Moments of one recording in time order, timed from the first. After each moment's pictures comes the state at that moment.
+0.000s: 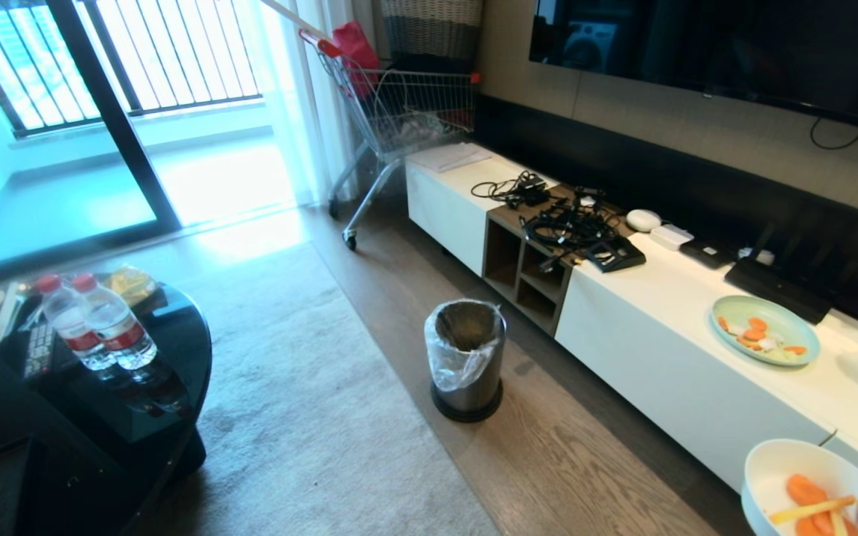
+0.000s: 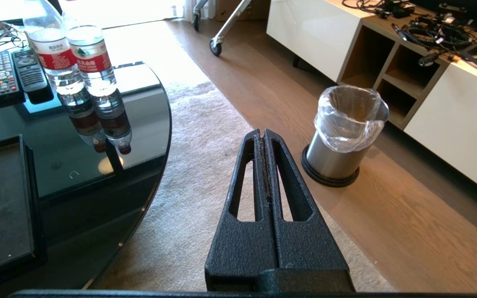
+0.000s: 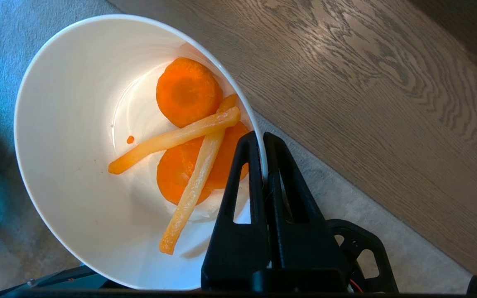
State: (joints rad) left arm 0.00 0.00 0.00 -0.01 0.01 -0.09; right arm -0.19 1.14 -0.54 0.39 0.09 0.23
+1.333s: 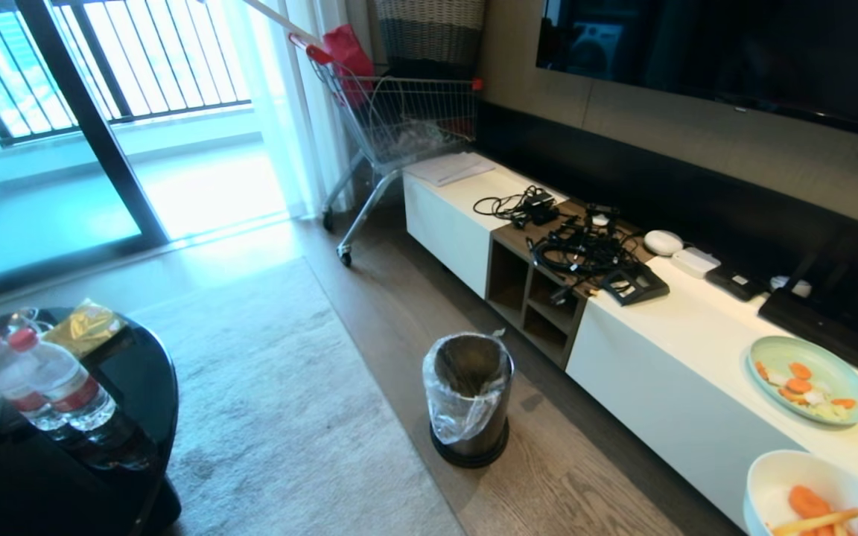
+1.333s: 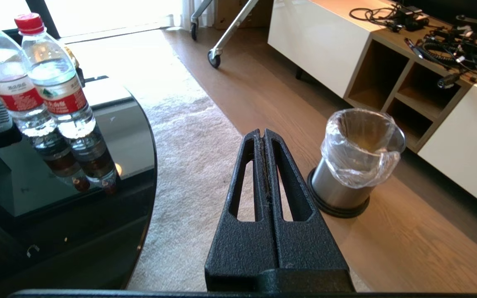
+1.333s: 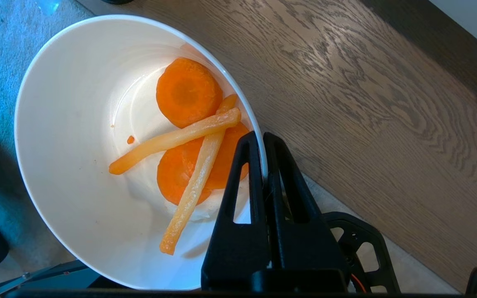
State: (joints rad) left arm 0.00 0.00 0.00 -0.01 0.01 -0.09; right arm -0.17 1.10 -0.51 0.40 0.09 0.23
